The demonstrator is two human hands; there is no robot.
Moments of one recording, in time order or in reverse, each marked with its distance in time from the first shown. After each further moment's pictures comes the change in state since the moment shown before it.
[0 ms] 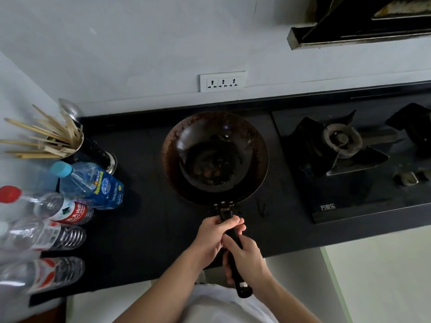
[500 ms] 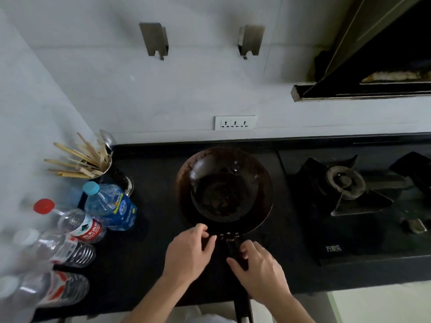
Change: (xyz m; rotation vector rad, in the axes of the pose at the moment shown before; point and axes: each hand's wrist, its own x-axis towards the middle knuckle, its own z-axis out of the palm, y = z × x) left_hand -0.028 0.029 -0.048 1.350 0.612 0.822; right_hand 0.023 -0.015 -0.030 -0.959 0.295 -0.534
